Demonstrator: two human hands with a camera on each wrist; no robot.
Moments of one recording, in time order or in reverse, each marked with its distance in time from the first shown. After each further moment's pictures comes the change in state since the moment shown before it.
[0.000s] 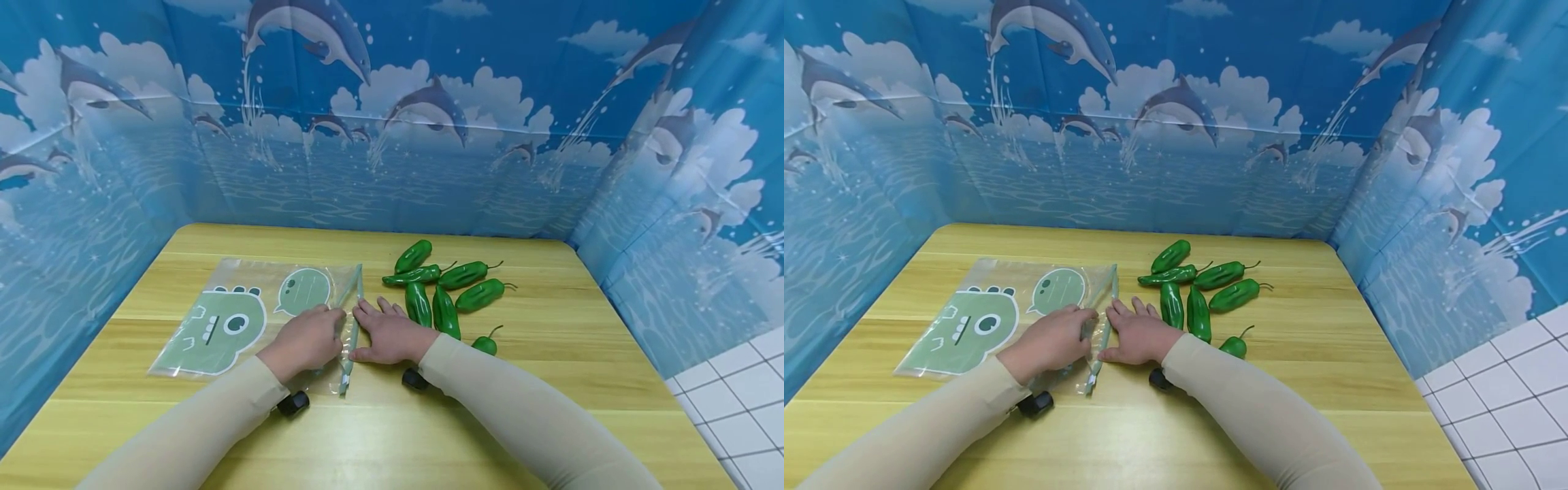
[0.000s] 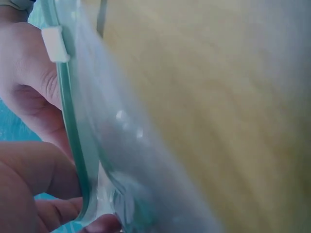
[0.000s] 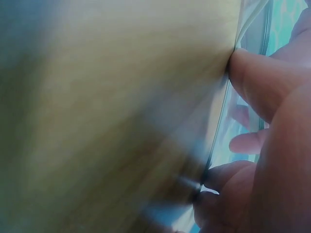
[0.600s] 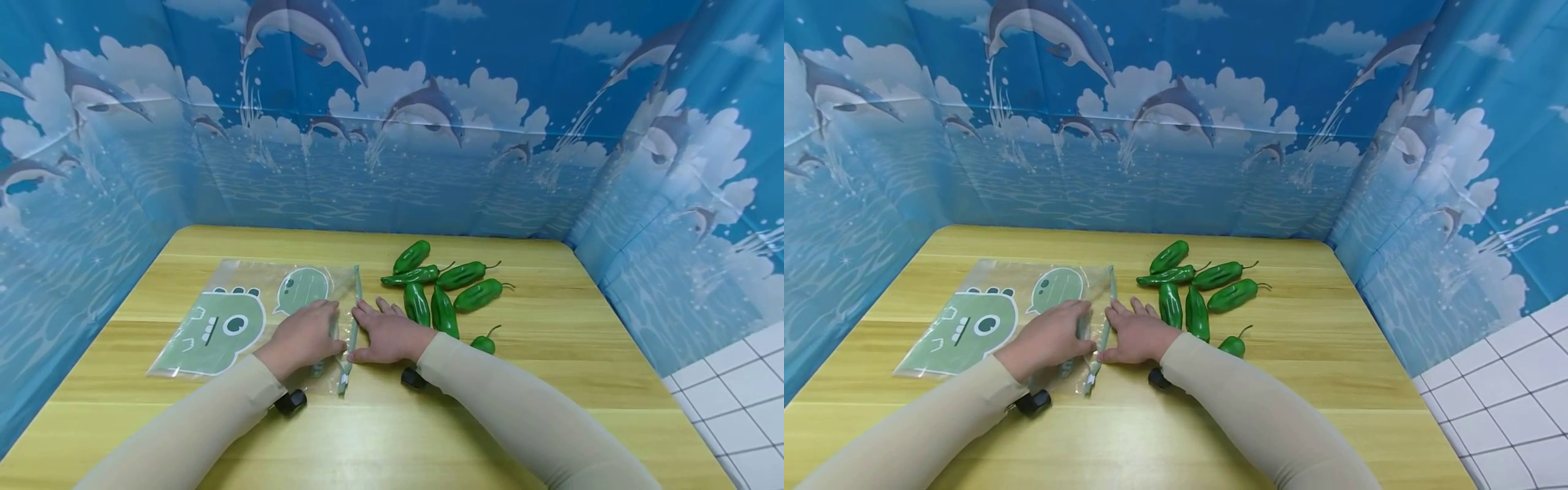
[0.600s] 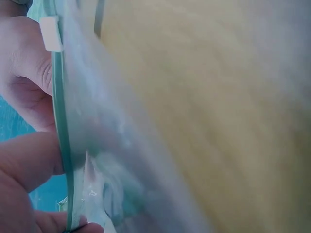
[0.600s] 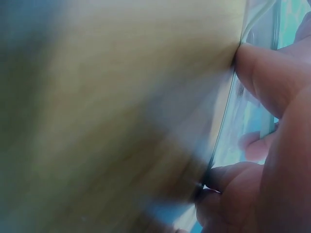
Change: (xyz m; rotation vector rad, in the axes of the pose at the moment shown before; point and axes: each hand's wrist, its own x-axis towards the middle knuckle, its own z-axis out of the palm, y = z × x) left_hand 0.002 -0.005 -0.002 -0.048 0.003 -0.047; right_hand -0.001 0.000 -0.002 0.025 -0.019 0.008
